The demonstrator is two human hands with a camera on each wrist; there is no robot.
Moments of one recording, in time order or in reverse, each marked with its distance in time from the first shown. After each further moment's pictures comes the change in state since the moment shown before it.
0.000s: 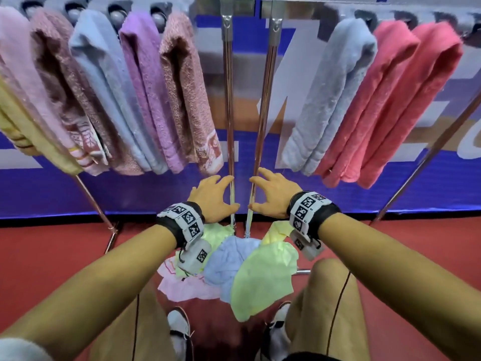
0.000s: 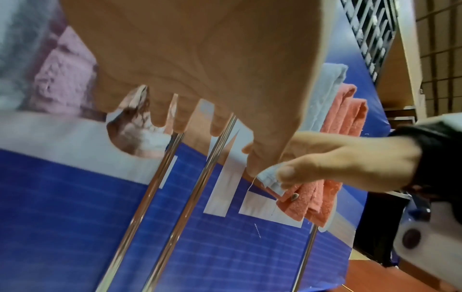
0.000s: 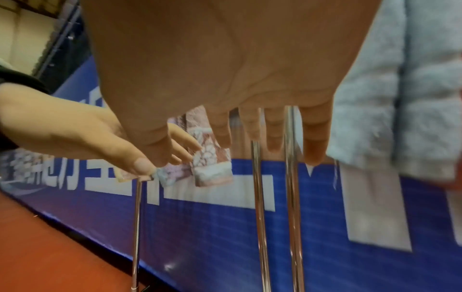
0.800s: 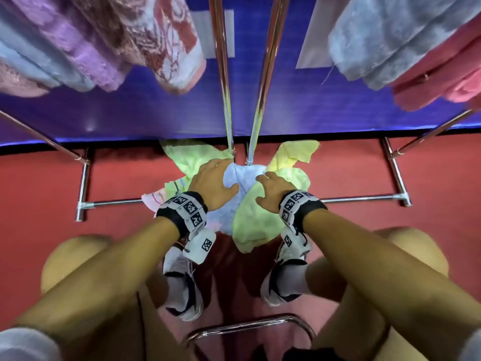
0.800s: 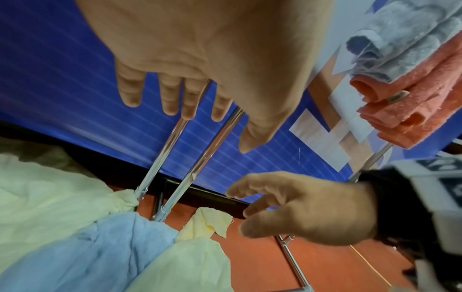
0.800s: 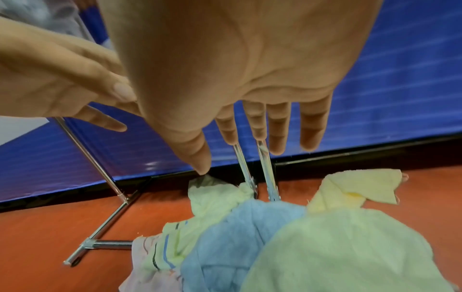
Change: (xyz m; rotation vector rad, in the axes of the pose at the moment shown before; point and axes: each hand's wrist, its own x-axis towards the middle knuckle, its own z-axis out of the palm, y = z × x) left_hand 0.062 -0.062 0.197 -0.204 -0.276 -0.168; right_hand 0.085 0.035 0.271 0.251 -0.451 0.213
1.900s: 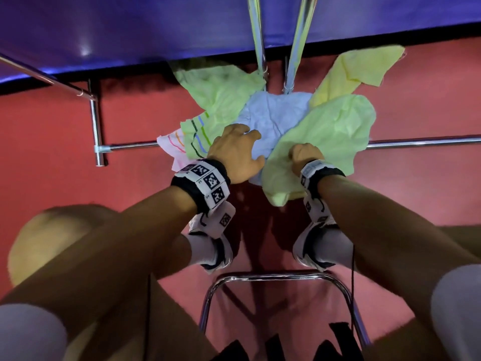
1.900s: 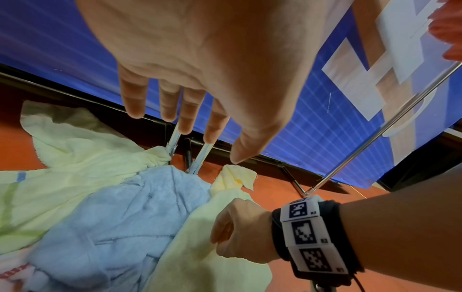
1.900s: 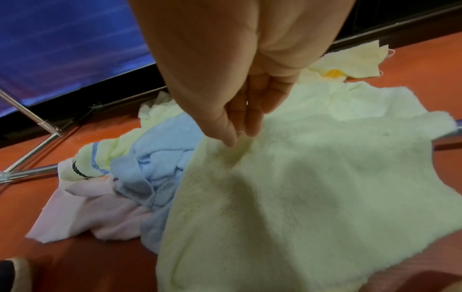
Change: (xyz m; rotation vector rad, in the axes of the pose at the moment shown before) left_hand 0.037 -0.045 0.075 0.231 -0.243 -0.014; right_hand 0.133 0.036 0.162 0.008 -0.101 0.036
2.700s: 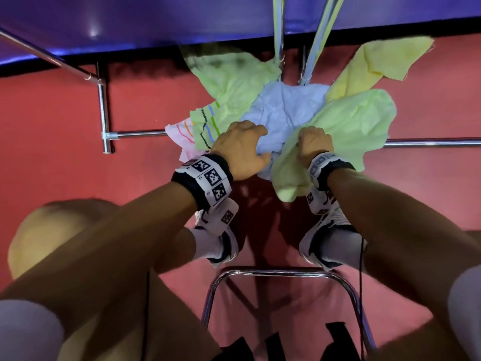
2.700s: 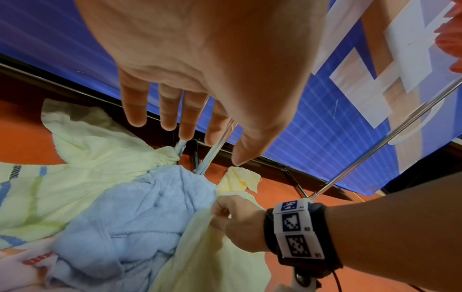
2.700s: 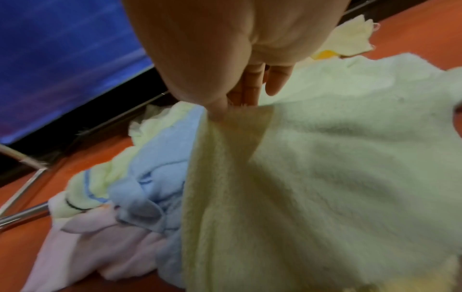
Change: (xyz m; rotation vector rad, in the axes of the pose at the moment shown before) left_hand -0.006 -0.020 0.002 -0.090 -0.023 -0.017; right_hand 0.018 -0.012 0.004 0.010 0.162 -0.016
